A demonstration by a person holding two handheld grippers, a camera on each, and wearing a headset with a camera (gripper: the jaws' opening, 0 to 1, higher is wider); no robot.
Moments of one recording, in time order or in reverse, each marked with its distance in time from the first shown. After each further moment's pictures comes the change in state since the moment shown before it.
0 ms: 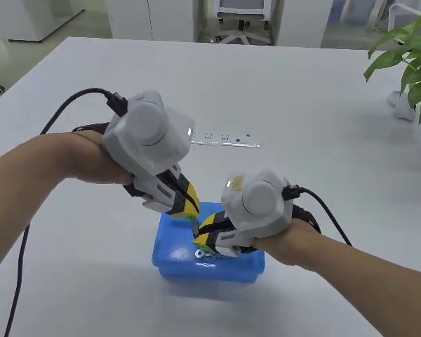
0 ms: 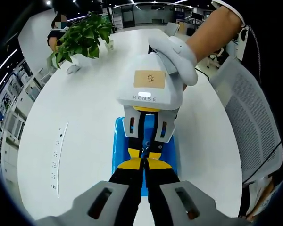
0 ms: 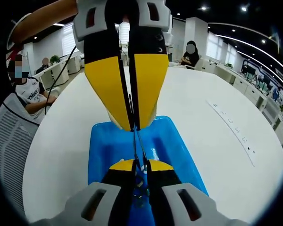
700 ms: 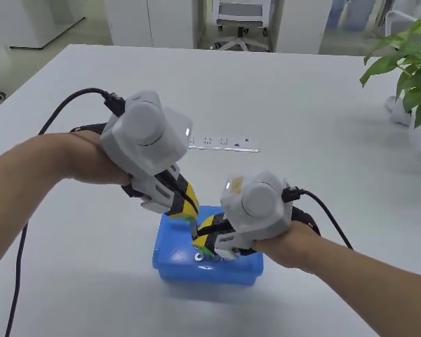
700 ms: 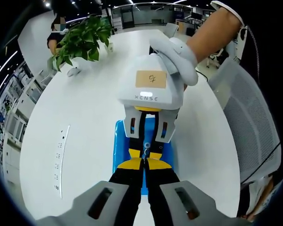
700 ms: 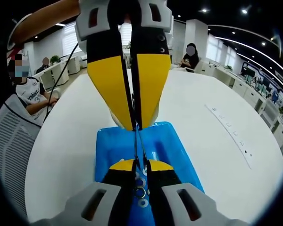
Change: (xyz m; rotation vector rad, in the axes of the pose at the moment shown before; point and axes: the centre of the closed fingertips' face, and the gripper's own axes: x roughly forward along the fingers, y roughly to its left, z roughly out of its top) left arm -0.011 -0.005 0.009 0.013 -0.003 0.009; right arm -0.010 0.005 0.010 -0.014 -0.014 -0.011
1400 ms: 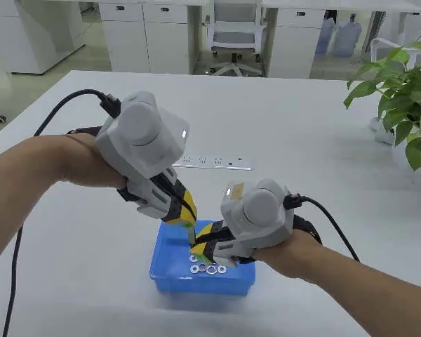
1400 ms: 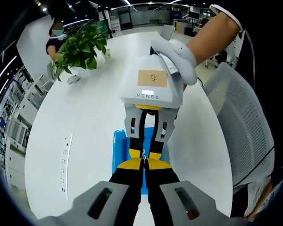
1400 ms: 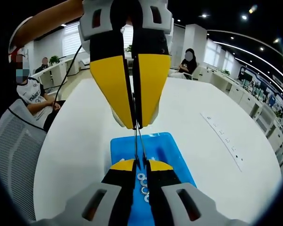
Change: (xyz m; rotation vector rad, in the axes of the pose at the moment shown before) left arm -0.026 -0.017 0.029 0.031 -0.004 0.011; right arm -0.032 0.014 0.023 -0.019 -0.028 -0.035
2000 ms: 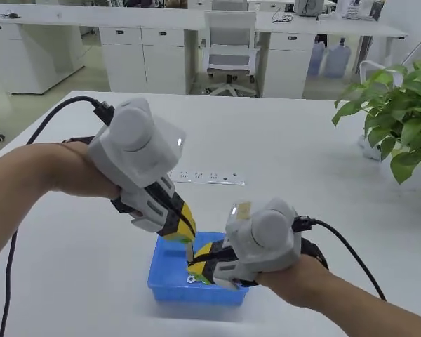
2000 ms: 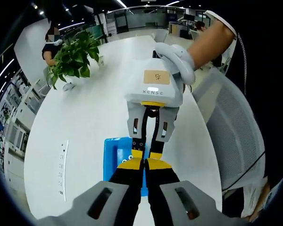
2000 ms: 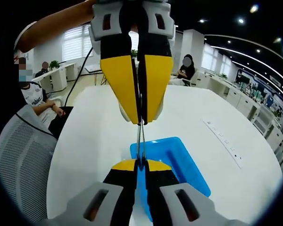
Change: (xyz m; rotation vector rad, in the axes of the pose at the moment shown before) left arm -0.016 -0.033 0.022 0.019 -0.029 -0.033; right arm -0.027 0.036 0.011 0.015 -0.061 -0.015
